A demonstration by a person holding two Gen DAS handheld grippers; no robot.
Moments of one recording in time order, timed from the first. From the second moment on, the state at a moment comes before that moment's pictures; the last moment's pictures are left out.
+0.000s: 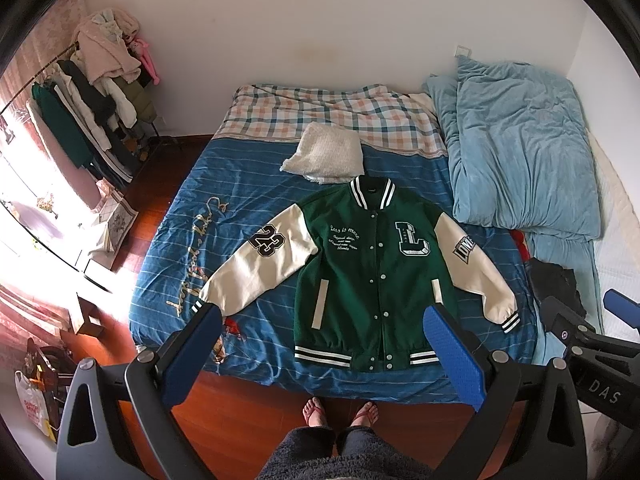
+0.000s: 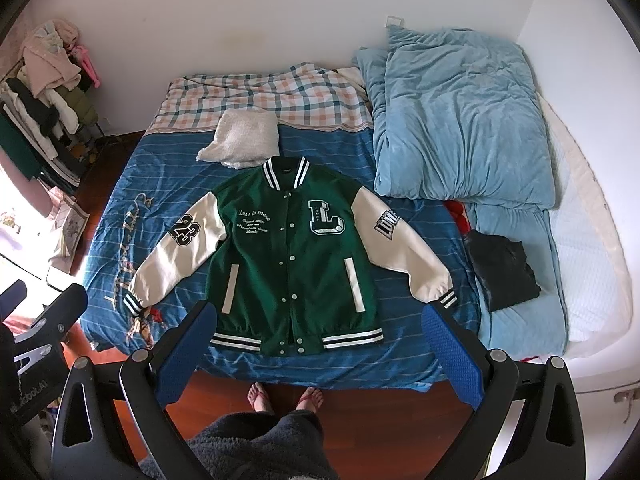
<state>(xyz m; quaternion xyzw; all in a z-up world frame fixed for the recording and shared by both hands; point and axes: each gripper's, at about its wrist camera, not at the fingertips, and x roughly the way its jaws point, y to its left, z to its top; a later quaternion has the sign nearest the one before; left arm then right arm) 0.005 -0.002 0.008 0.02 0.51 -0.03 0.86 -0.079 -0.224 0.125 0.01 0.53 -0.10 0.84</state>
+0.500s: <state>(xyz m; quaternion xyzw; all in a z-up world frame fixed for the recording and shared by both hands) 0.055 0.010 -0.028 0.07 0.45 0.00 0.89 -0.059 -0.230 0.075 0.07 0.53 -0.15 0.83</state>
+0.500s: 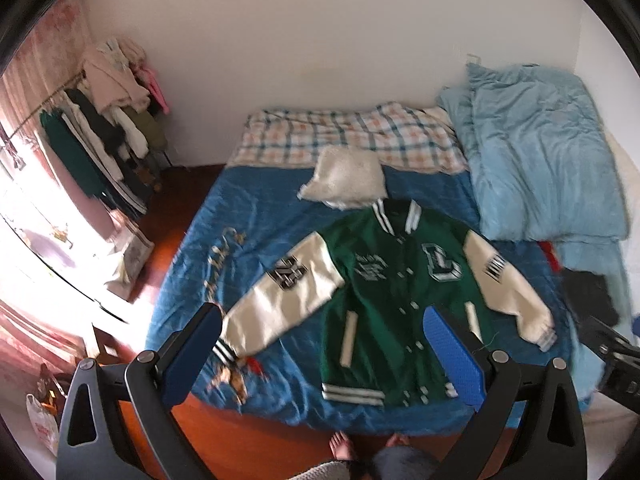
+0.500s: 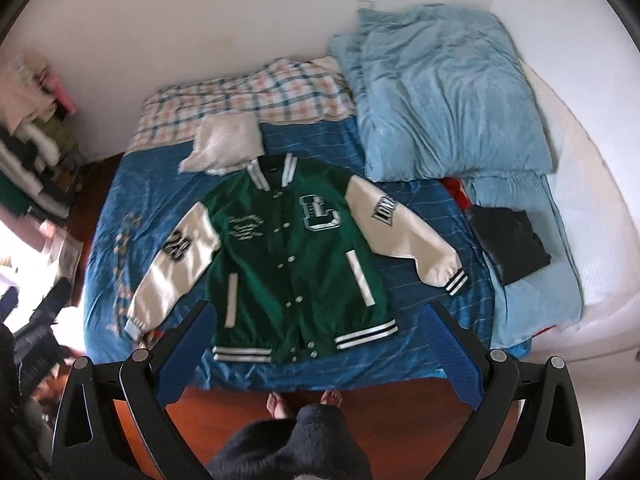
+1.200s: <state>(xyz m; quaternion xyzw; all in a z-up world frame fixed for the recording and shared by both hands) 0.229 -0.148 -0.317 0.09 0.57 0.05 0.81 0.014 -0.561 -0.353 0.36 0.60 -0.28 0.66</state>
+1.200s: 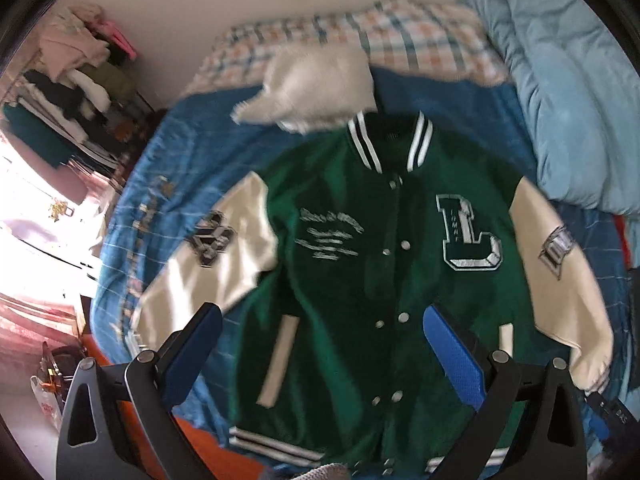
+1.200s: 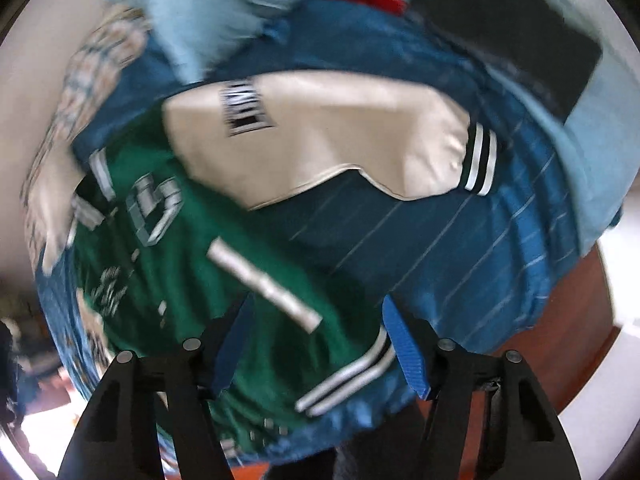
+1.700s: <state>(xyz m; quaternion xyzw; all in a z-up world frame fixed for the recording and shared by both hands) 0.278 -0.237 -0.498 0.15 0.63 0.00 0.76 -0.051 -0.689 -0.544 0.65 0.34 -0.39 0.56</state>
